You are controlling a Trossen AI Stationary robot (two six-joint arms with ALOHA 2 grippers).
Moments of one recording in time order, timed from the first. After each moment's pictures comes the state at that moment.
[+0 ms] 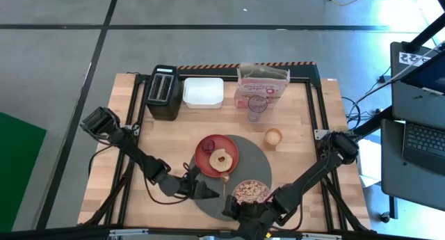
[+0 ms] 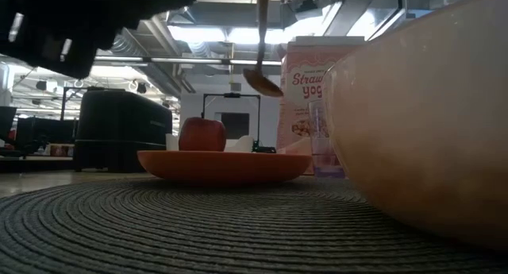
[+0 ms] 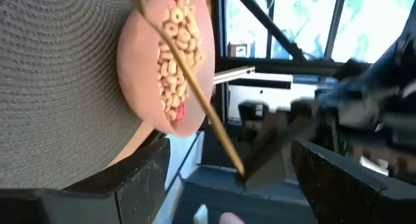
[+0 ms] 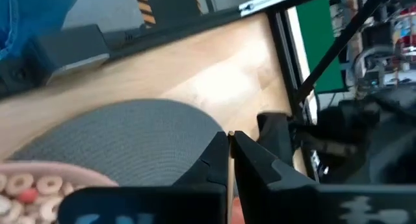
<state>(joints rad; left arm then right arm) -0.65 1.71 0.79 0.66 -0.45 -1.71 0.72 2.00 1.61 -0.34 0.47 -0.74</state>
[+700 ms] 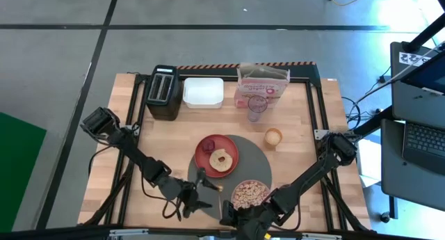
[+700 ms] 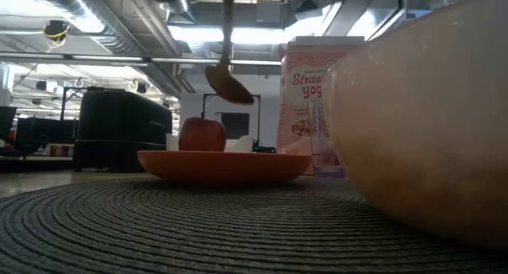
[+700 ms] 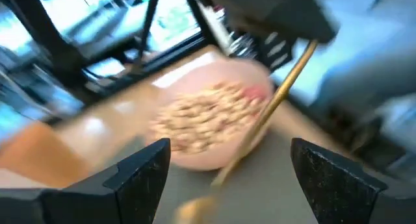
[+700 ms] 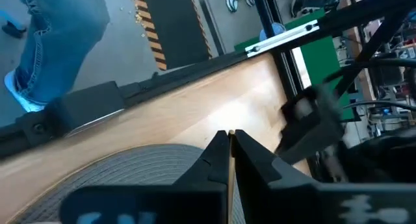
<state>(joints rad) -0.66 1.72 0.82 0.57 -0.43 0.21 0.72 2.03 1.61 -0.21 0.35 -0.76</state>
